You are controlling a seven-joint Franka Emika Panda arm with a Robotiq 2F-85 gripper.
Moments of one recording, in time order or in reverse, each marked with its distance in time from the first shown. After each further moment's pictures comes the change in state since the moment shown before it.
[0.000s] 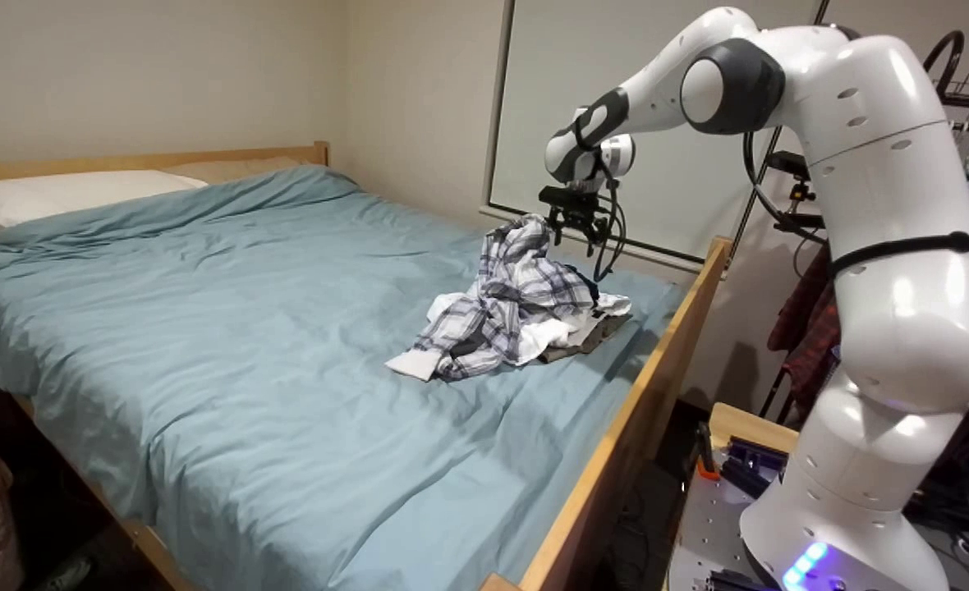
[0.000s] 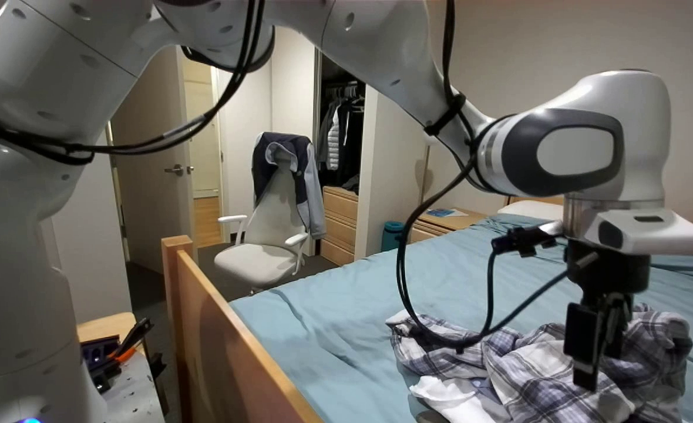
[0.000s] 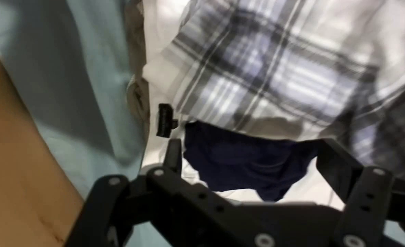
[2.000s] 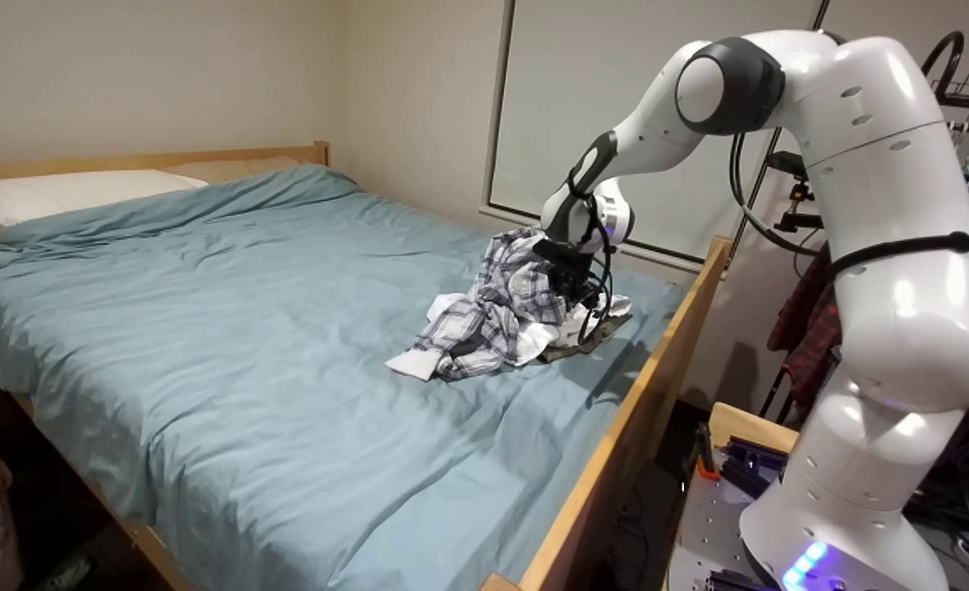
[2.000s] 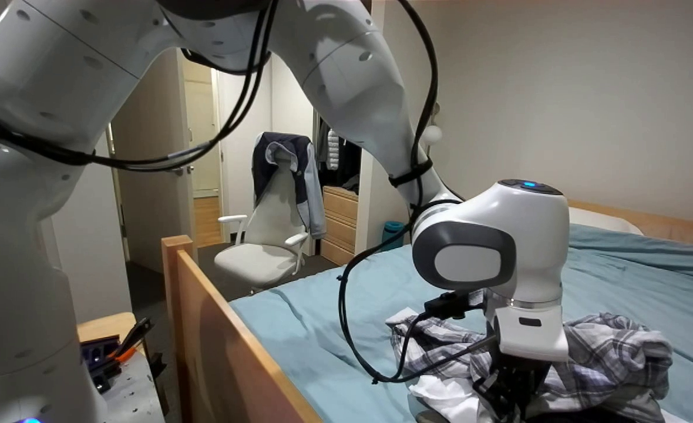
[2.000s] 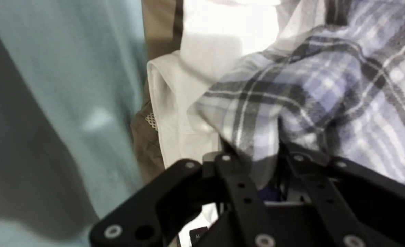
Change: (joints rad) arm 0.020 0.000 0.088 -0.338 0.221 0.364 0.012
